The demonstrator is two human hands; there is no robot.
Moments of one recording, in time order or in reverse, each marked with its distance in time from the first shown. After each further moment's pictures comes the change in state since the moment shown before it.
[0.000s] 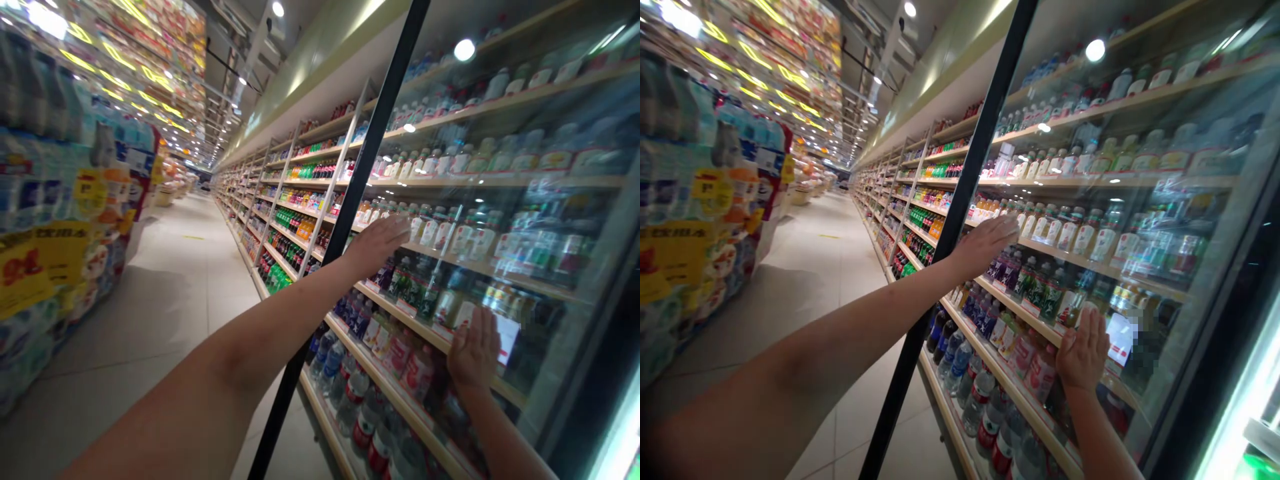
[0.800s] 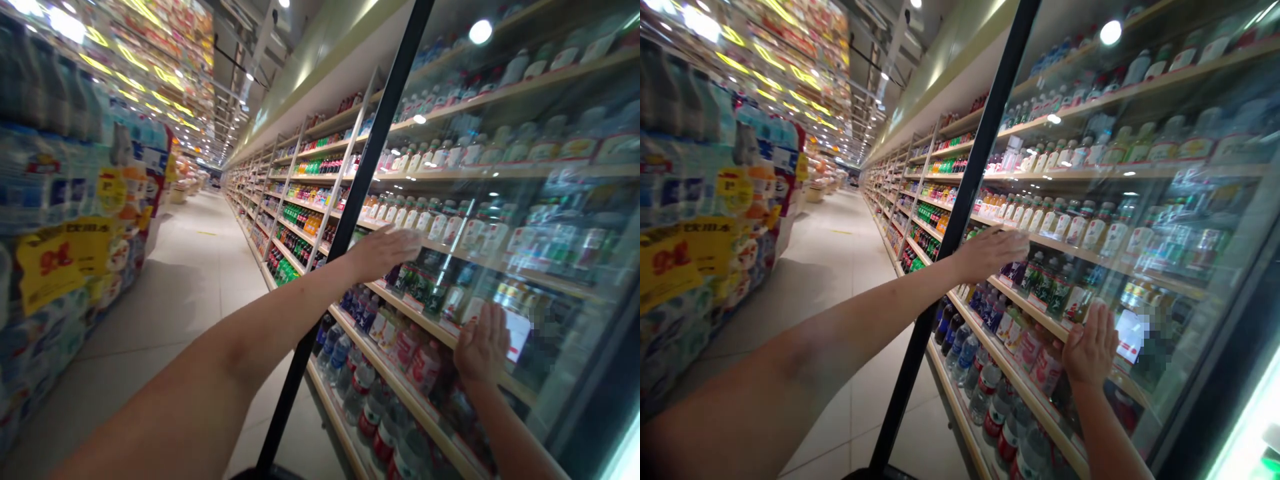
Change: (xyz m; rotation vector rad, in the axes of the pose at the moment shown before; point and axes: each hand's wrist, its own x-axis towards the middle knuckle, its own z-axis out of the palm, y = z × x) left_hand -0.018 0.007 -0.007 0.051 -0.093 0.214; right_hand -0.002 0.003 0.001 0.015 -0.014 0.027
